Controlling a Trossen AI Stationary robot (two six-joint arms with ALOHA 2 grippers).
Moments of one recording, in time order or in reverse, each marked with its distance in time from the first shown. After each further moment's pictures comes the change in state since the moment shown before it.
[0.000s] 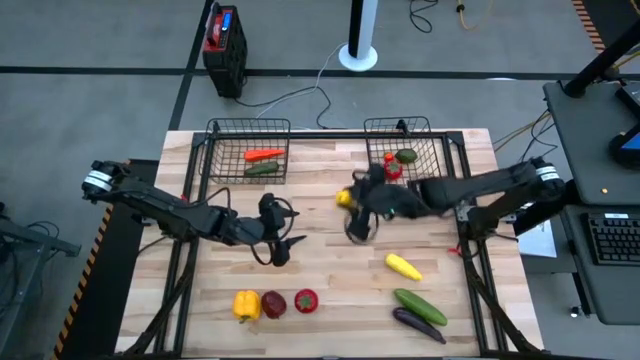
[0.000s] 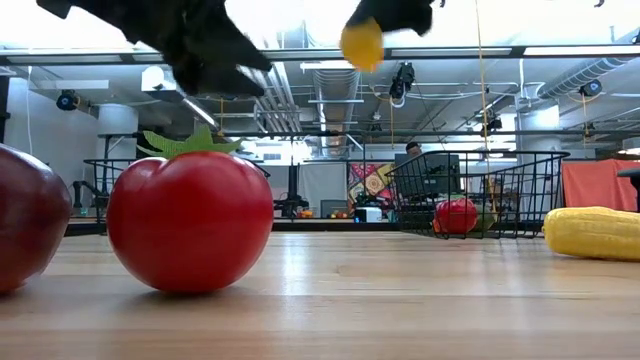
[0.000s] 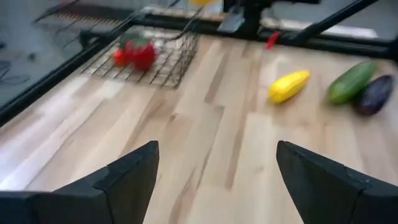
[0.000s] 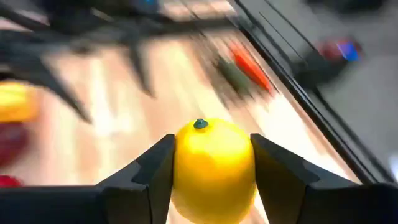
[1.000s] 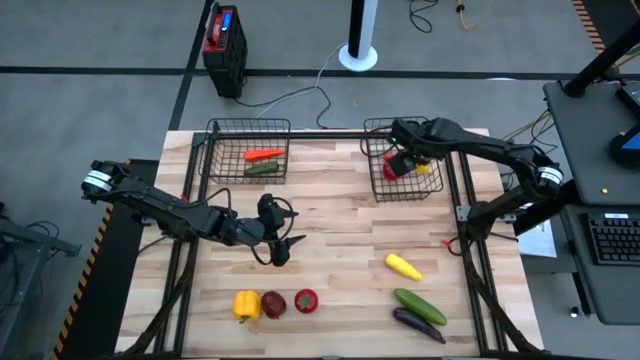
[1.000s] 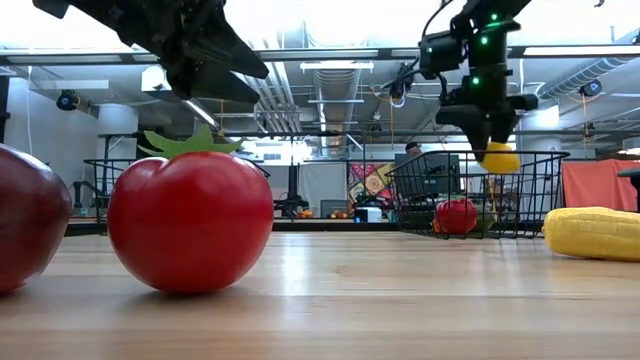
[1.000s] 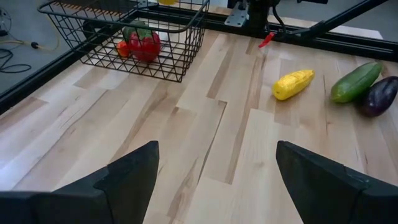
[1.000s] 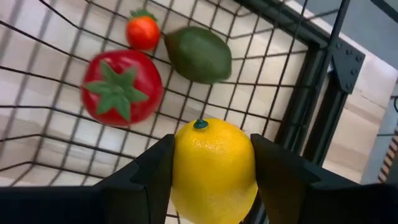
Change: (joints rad) left arm 0.000 -0.002 0.000 -0.028 -0.009 -0.049; right arm -0.725 0.004 -0.104 -0.716 -0.098 0.338
